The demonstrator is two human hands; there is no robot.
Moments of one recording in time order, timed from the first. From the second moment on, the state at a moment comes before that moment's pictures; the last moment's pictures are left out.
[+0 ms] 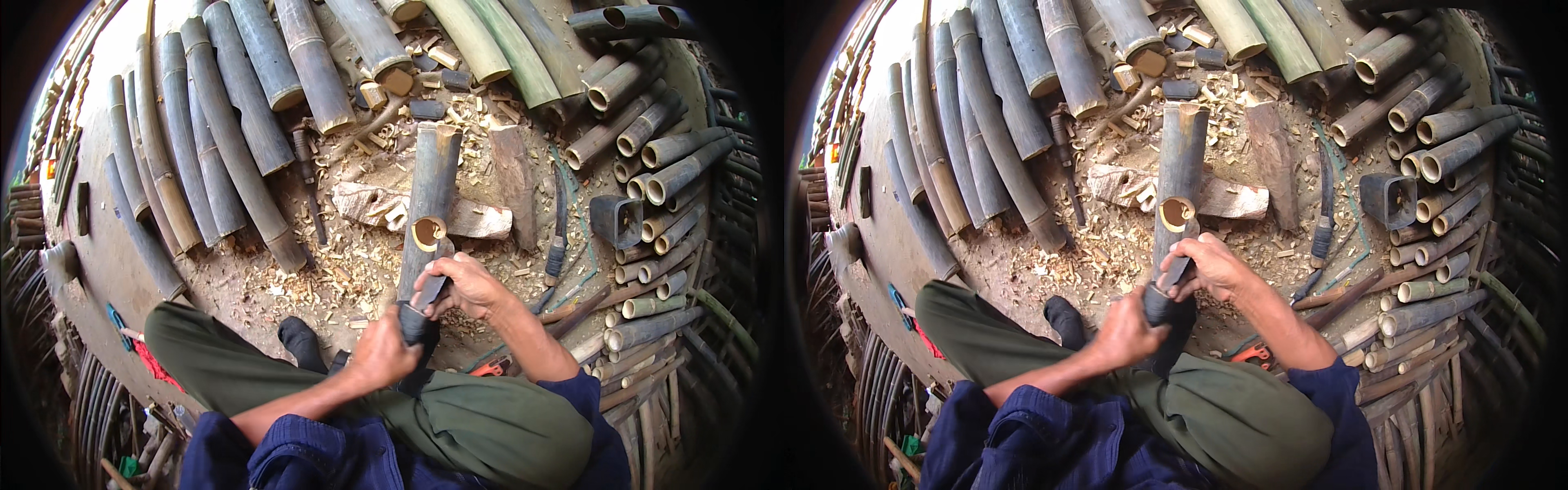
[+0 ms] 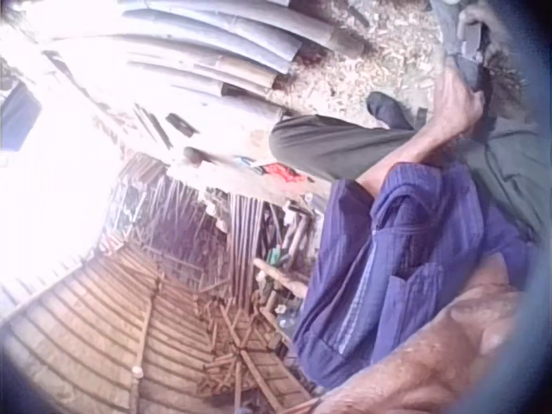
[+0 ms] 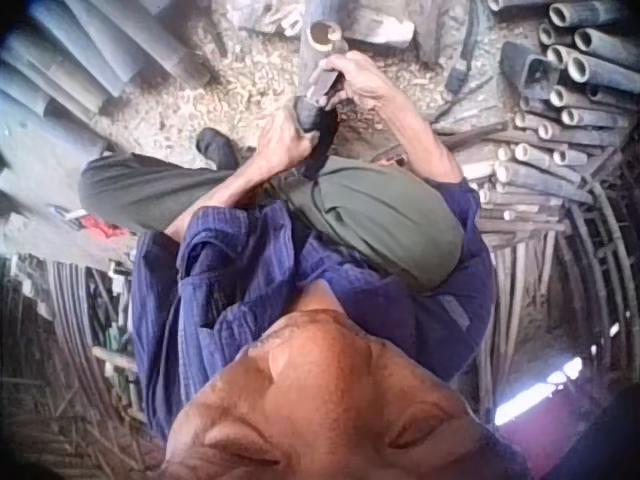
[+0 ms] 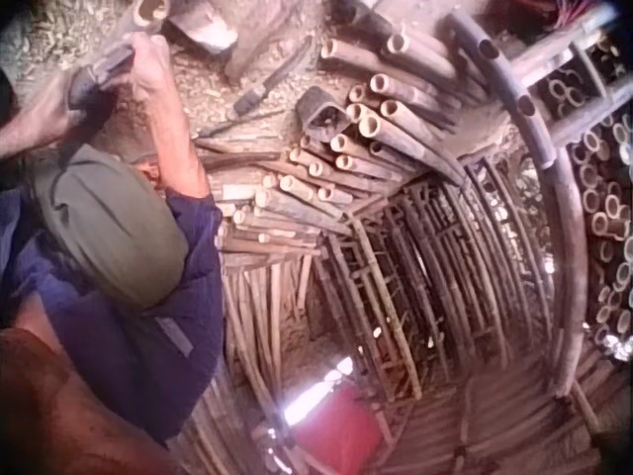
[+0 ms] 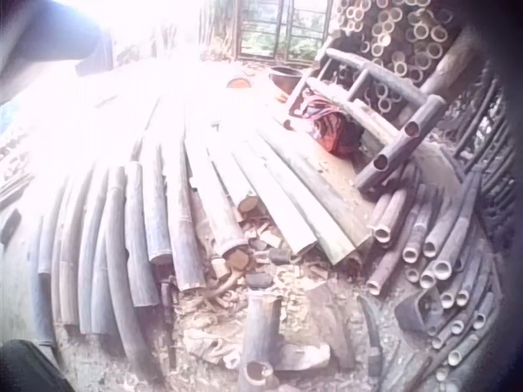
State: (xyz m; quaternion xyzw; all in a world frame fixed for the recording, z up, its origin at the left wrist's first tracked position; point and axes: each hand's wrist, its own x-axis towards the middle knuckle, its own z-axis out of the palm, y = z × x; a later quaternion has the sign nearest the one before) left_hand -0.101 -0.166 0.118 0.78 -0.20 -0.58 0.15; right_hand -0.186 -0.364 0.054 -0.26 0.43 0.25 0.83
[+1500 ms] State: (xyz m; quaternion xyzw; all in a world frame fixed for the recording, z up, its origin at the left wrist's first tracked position) left_hand -0.060 -0.119 0.093 0.78 -0.05 -0.55 0.31; right_hand -0.141 -0.322 0.053 -0.29 0.45 0.19 0.82
